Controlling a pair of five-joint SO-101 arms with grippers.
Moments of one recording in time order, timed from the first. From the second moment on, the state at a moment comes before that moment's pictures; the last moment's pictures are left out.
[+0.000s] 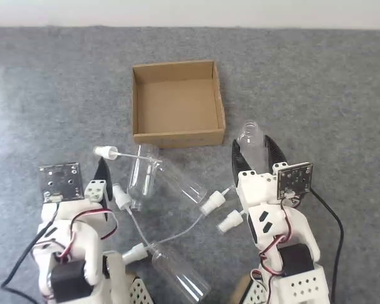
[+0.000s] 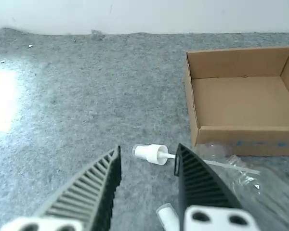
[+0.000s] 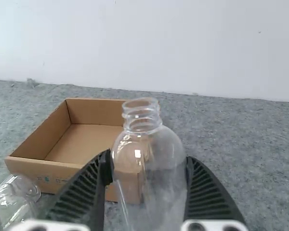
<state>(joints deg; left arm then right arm) -18.7 -103.2 73.9 71.1 -1.3 -17.8 -102.7 93.4 28.7 -4.4</state>
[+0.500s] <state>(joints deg) -18.7 -71.3 50.3 81.9 -1.3 -17.8 -102.7 93.4 28.7 -4.4</state>
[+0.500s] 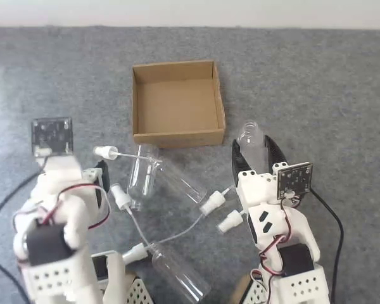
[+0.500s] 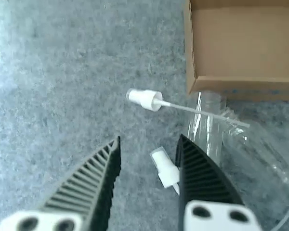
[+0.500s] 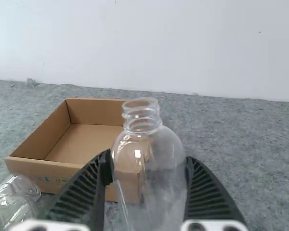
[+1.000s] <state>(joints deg) -18.8 -55.8 48.9 82.5 4.4 -18.2 -102.7 93.4 28.7 -4.4</state>
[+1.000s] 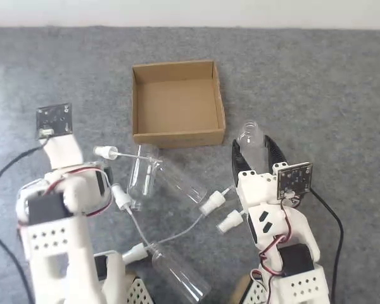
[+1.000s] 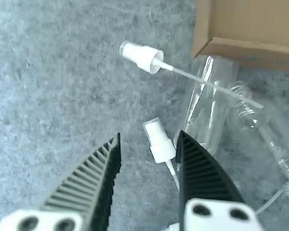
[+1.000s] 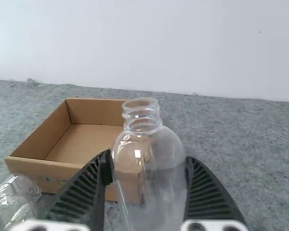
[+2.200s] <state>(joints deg) -19.1 -13.1 39.5 63.3 25.2 -19.5 -102.7 93.4 28.7 -4.4</state>
